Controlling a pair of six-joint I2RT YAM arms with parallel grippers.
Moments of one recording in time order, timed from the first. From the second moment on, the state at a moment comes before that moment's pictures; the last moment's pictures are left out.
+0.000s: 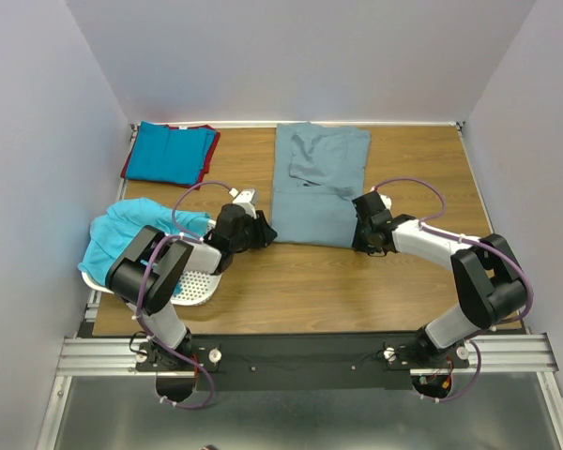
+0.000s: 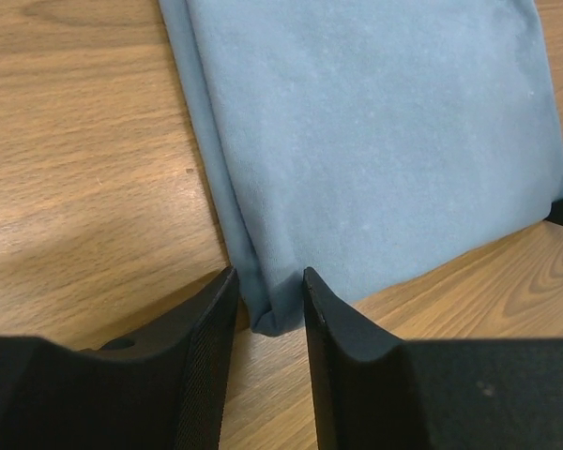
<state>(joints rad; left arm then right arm) -0.47 1.68 0.55 0.63 0.19 -0.48 0.47 1.56 0.80 -0.32 0.19 0.64</state>
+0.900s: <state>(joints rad) -0.54 1.68 0.54 0.61 0.04 -0.53 0.47 1.56 0.80 -0.31 0.19 0.64</state>
